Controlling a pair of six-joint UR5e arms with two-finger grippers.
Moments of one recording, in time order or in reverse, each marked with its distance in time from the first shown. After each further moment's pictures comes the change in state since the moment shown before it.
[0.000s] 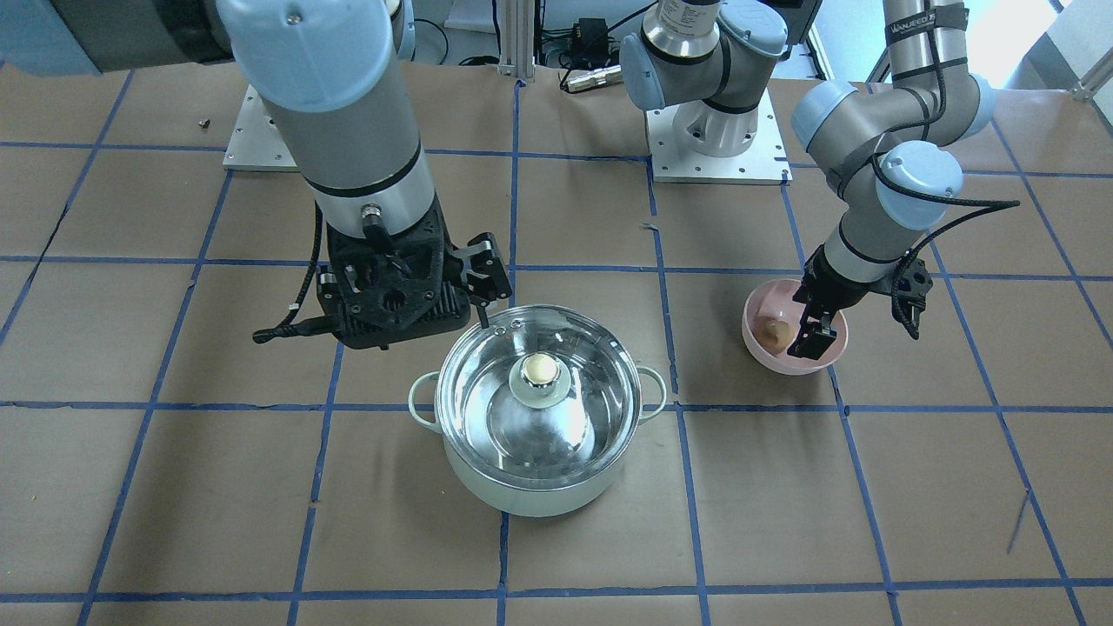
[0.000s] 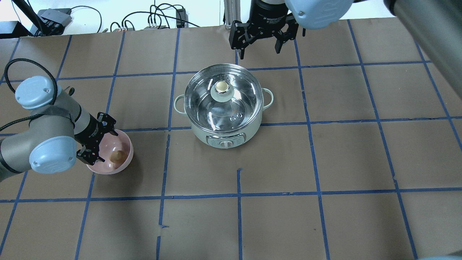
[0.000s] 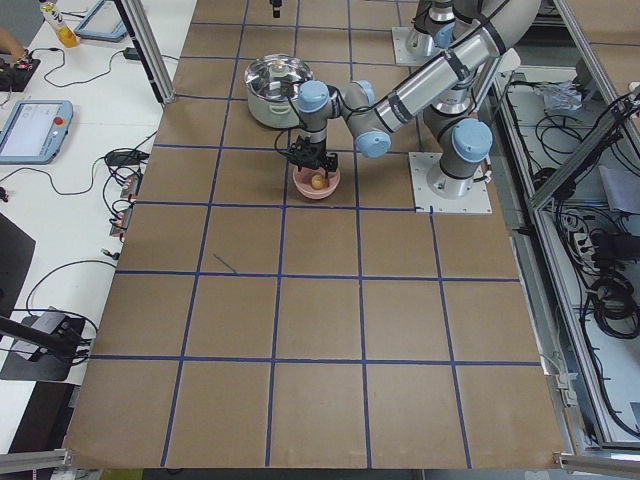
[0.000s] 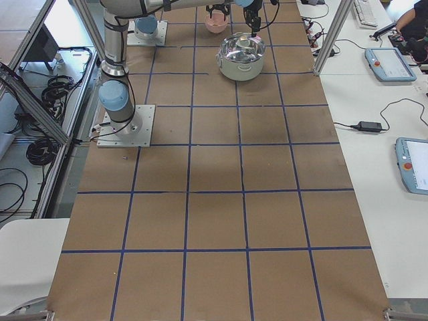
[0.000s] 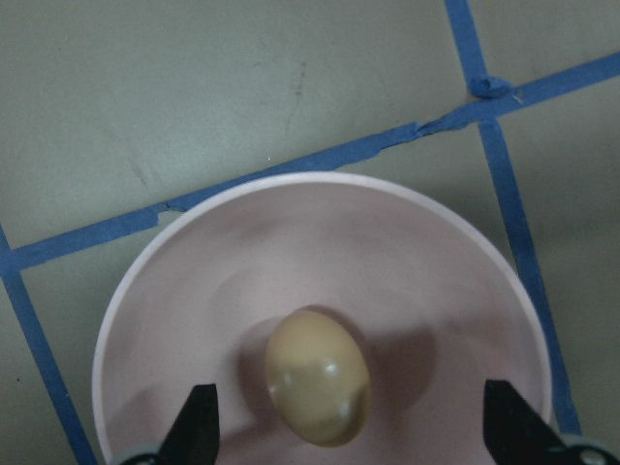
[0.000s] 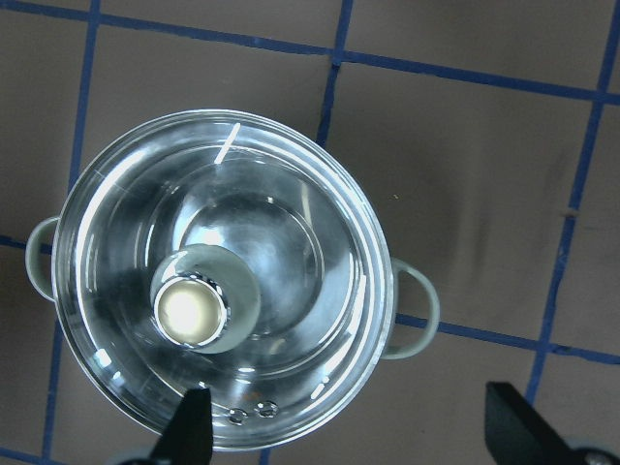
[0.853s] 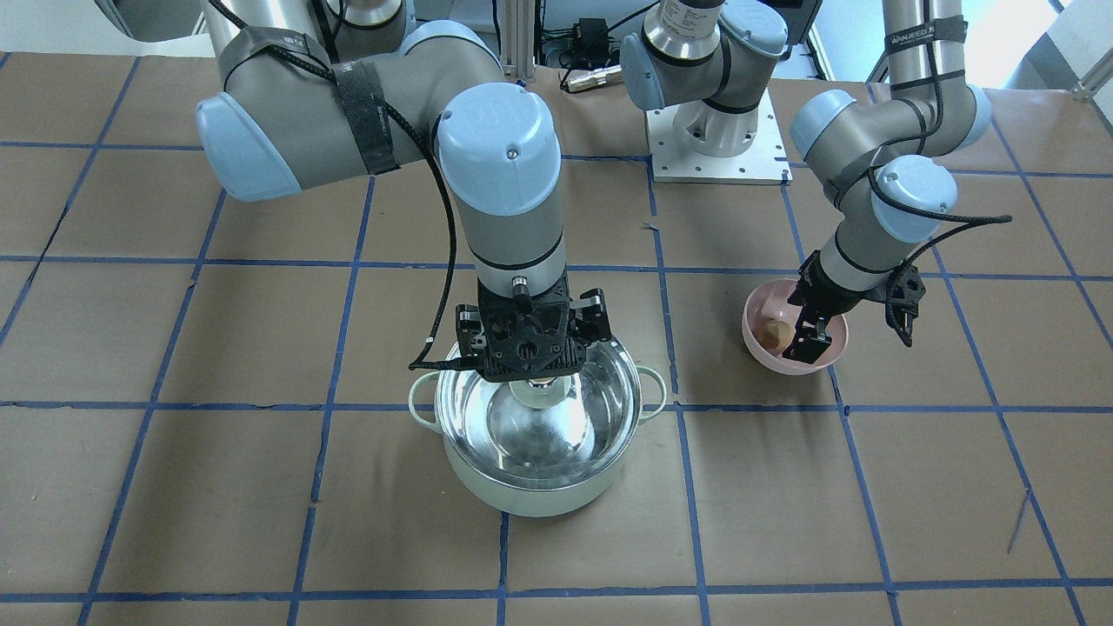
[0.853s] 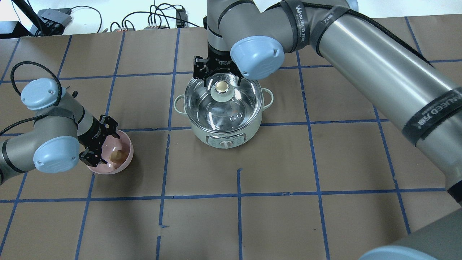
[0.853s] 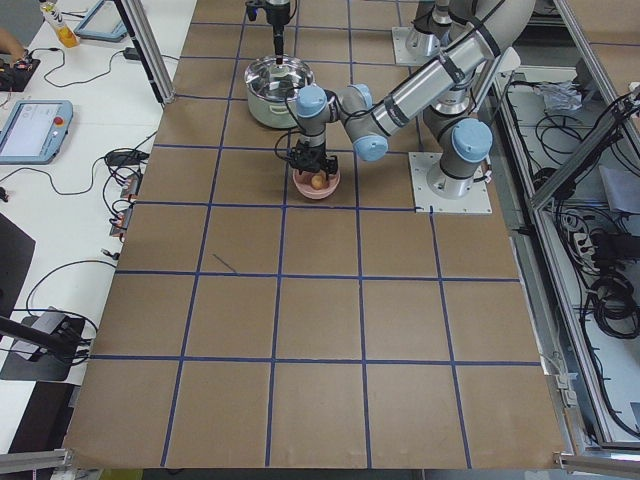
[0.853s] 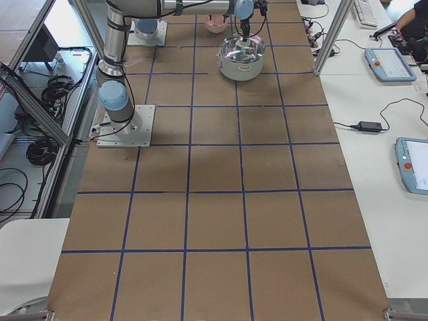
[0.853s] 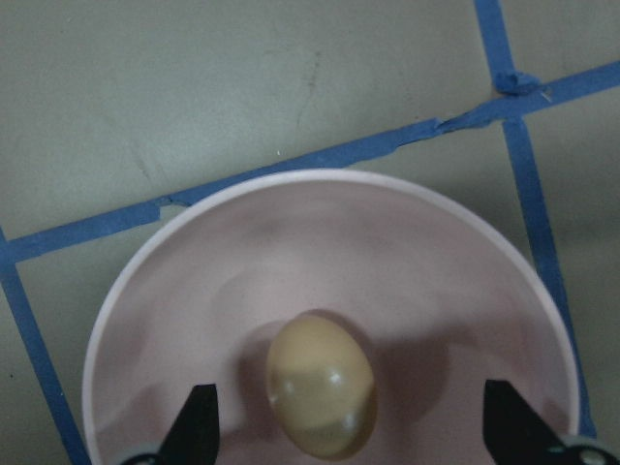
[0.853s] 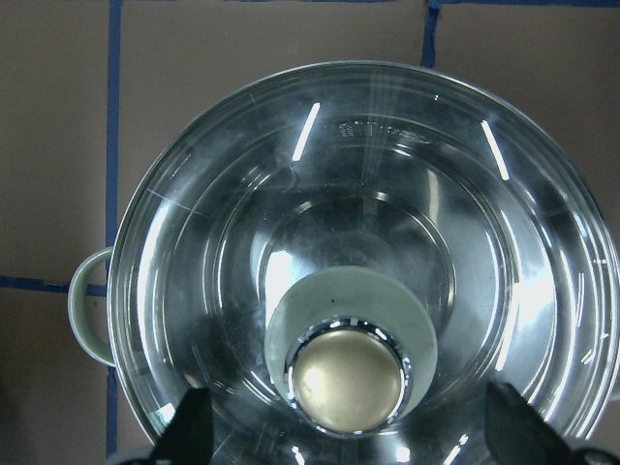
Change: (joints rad) left arm 0.000 -0.029 -0.003 0.003 0.000 -0.012; right arm 0.122 0.090 0.124 -0.239 0.000 0.227
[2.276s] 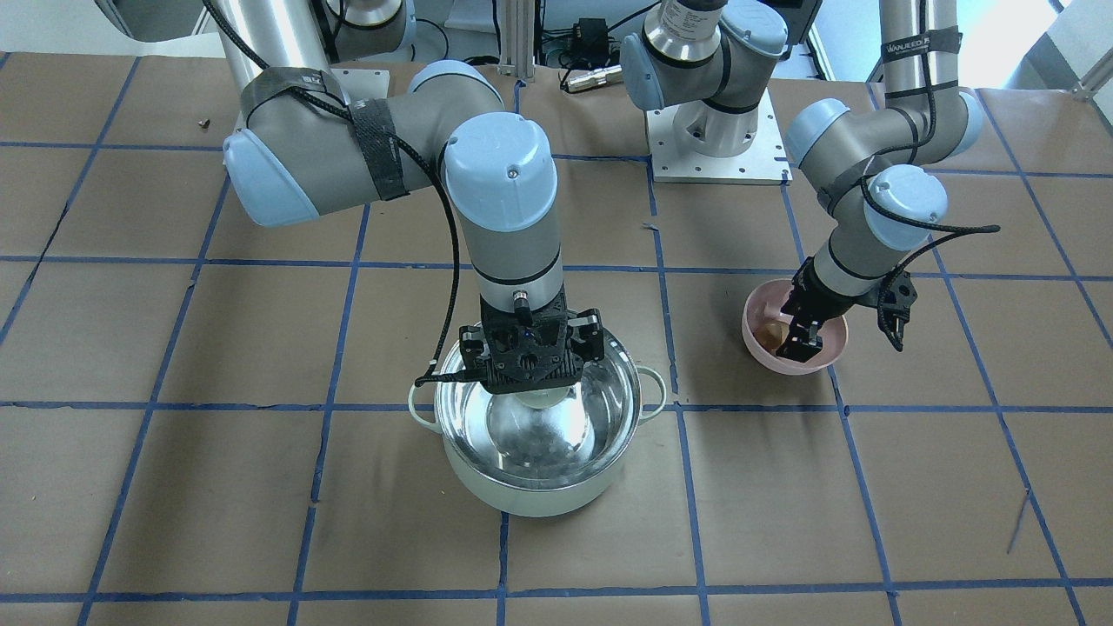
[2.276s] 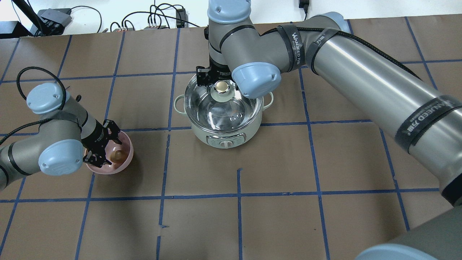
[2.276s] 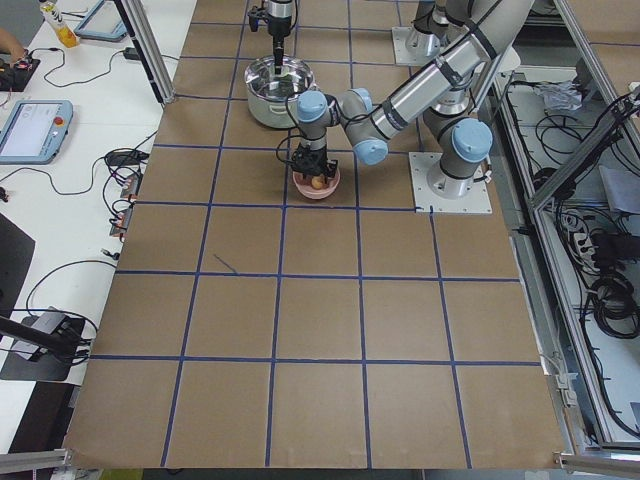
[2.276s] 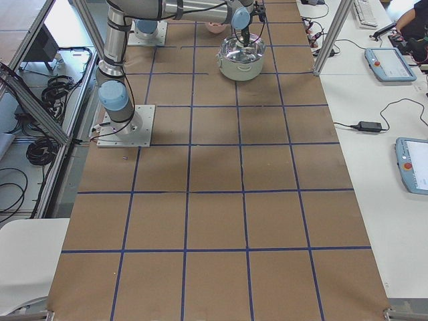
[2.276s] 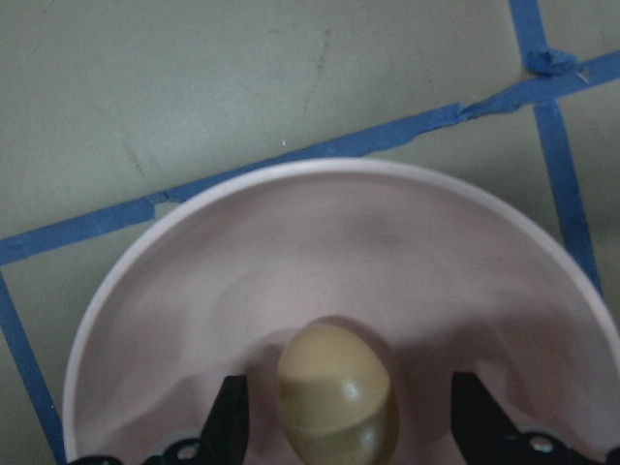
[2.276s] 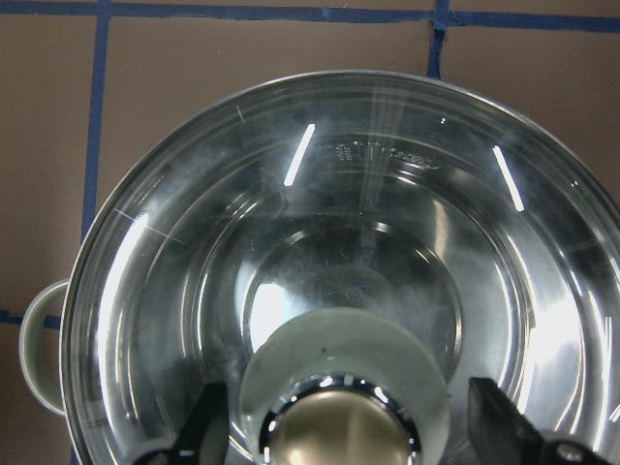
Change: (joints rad) left arm 0.001 -0.023 -0.018 0.032 0.000 0.008; right arm 0.004 0.002 0.101 -0.167 -0.027 -0.012
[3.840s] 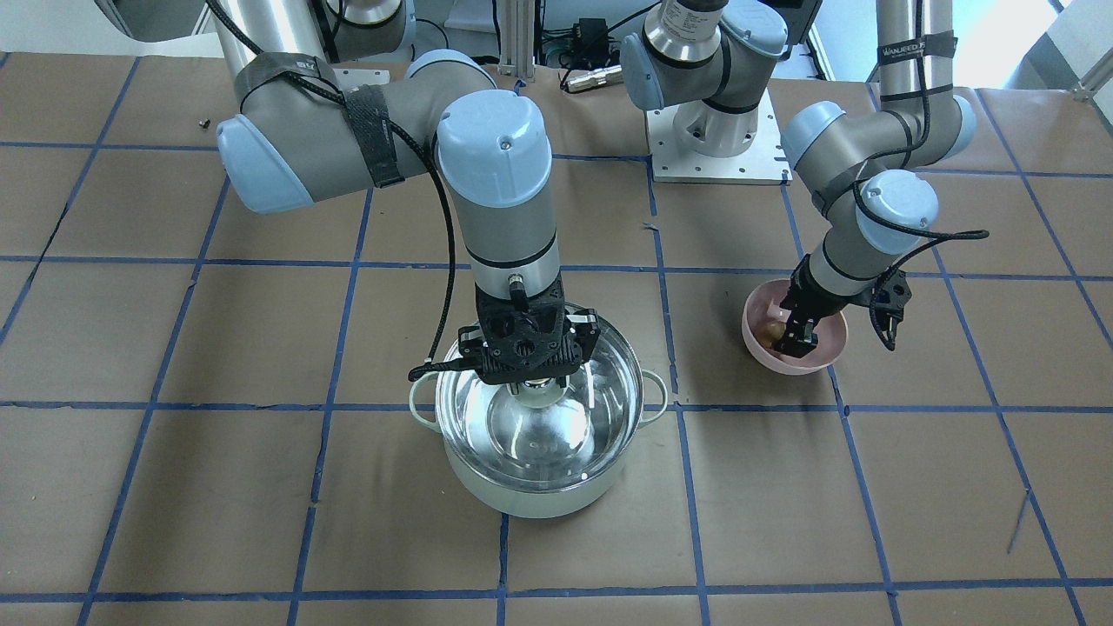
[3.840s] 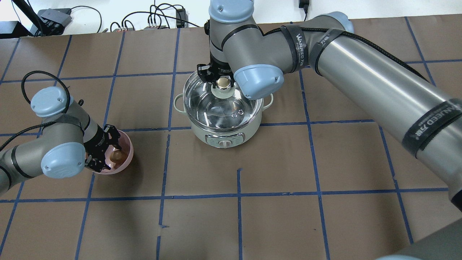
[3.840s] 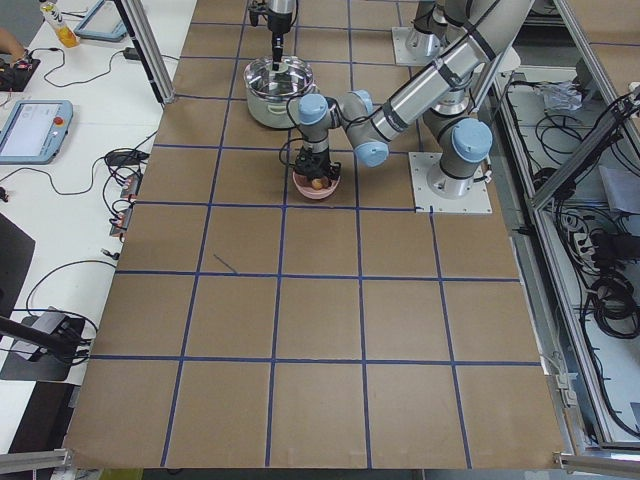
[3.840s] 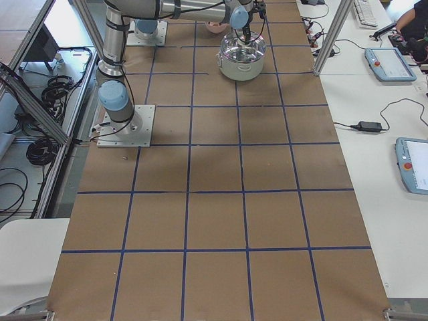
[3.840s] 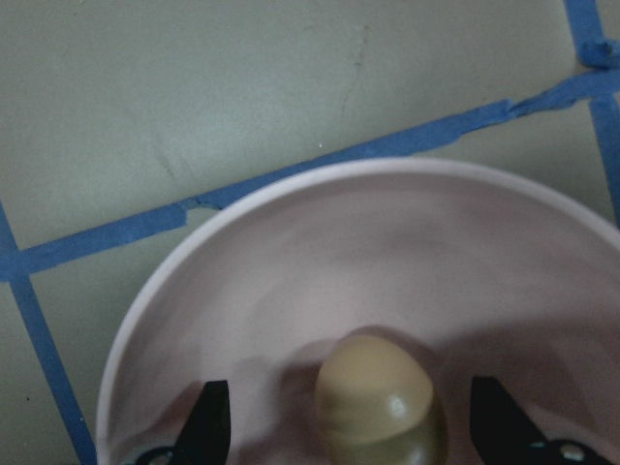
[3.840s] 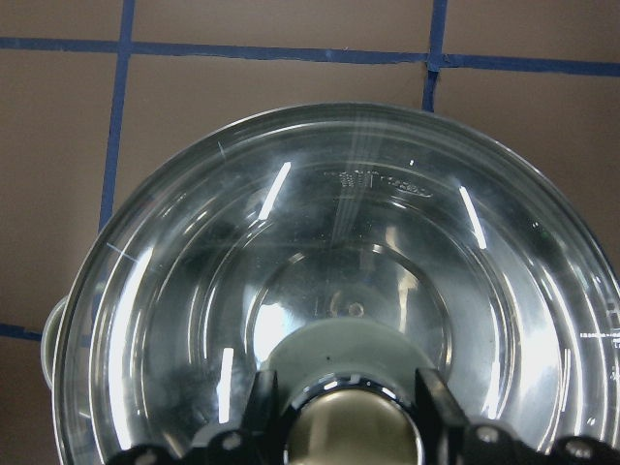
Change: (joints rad) left arm 0.000 -0.007 -0.018 0.000 0.030 0.009; right arm -0.002 -0.024 0.000 -0.028 -0.008 -0.011
